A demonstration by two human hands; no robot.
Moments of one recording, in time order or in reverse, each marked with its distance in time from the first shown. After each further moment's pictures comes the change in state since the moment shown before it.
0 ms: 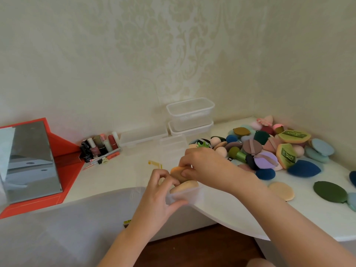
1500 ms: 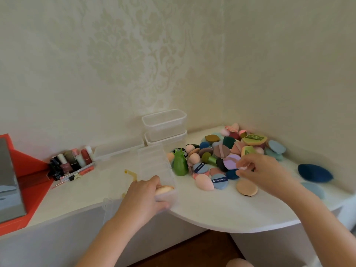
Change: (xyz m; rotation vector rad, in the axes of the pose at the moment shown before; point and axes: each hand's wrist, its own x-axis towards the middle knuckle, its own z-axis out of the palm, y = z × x) left_hand 0.035 0.033 -0.005 0.328 -0.328 -0.239; right_hand -0.131 0.097 -0.021 0.139 0.218 0.731
